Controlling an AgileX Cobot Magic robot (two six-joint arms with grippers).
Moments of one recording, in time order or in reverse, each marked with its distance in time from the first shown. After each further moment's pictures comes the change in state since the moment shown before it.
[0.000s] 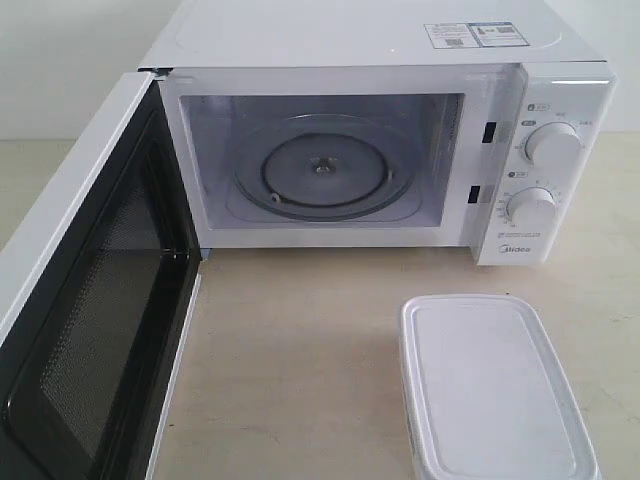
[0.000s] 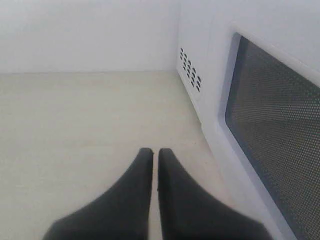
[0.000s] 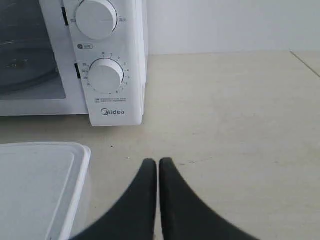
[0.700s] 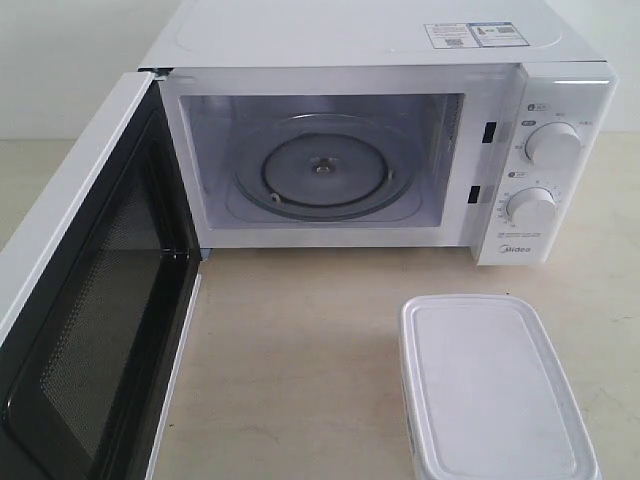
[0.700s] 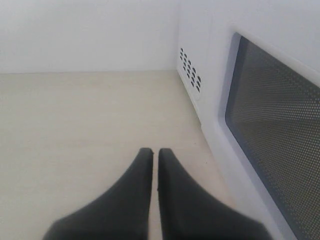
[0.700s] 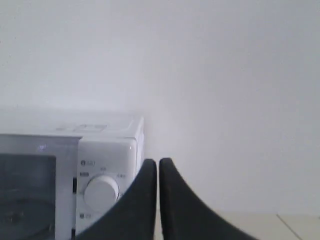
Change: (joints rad) left arm 0.000 0.000 0.000 0.000 0.000 0.000; right arm 0.000 0.000 0.000 -0.016 -0.531 -0.048
